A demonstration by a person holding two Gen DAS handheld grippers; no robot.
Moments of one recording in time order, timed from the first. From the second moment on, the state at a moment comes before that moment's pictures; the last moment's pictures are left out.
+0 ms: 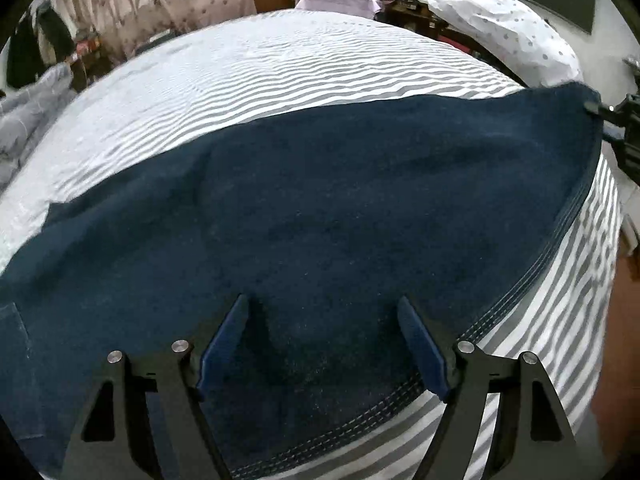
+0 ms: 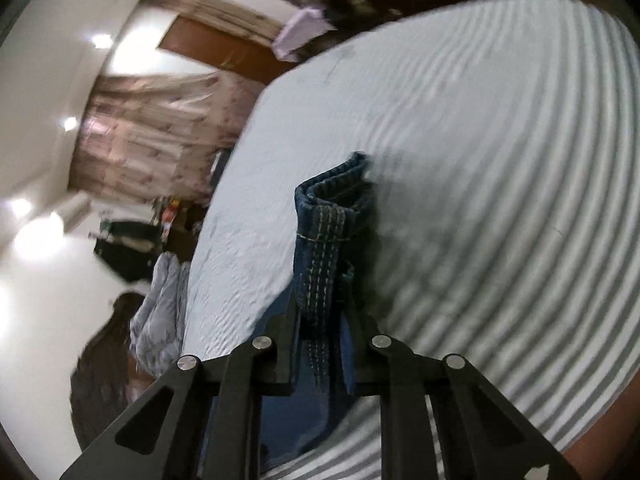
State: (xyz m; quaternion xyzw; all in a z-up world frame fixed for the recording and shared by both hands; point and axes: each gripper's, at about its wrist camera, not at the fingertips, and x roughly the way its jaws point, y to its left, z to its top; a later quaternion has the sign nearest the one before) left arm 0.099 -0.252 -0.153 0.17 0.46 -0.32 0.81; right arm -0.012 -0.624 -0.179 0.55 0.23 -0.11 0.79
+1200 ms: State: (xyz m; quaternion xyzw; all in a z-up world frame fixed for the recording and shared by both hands) left arm 0.159 -0.056 -0.093 -0.01 0.47 -0.28 0.84; right arm 0.144 -0.305 -0.152 0.24 0.47 0.13 0.84
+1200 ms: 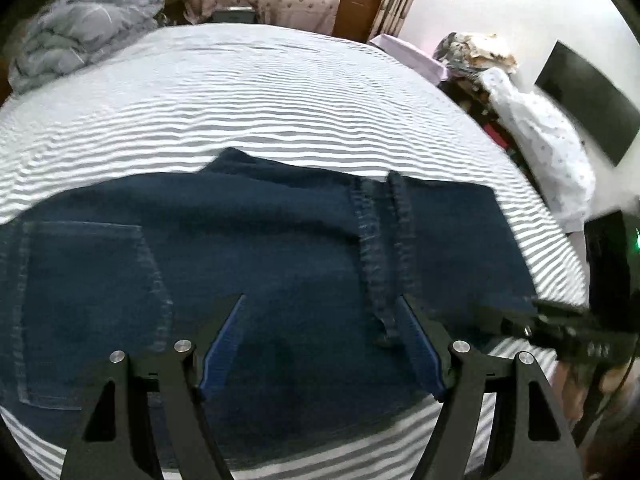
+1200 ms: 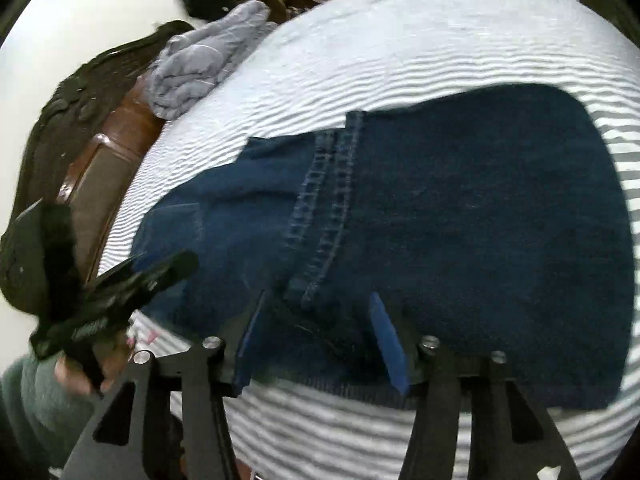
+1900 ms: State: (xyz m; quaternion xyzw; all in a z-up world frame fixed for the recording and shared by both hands) left arm 0.151 -0.106 -0.136 -0.05 0.56 -0.33 0.76; right arm 0.102 -0.353 -0.203 0.52 0.39 0.08 0.76
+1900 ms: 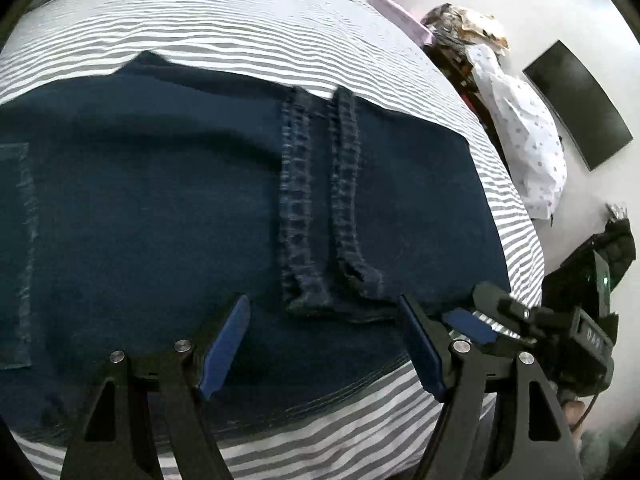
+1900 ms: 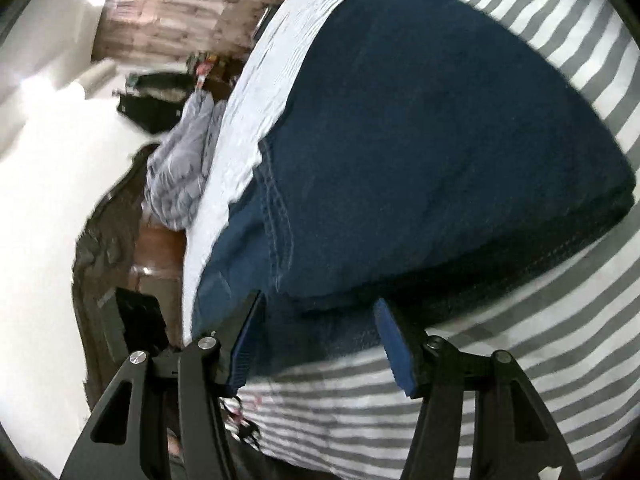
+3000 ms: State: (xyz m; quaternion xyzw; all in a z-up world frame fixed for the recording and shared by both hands) left arm 0.127 -0.173 -0.131 0.10 0.49 -0.24 0.83; right arm 0.070 -0.445 -0.231 0.61 0.33 -0.02 0.72
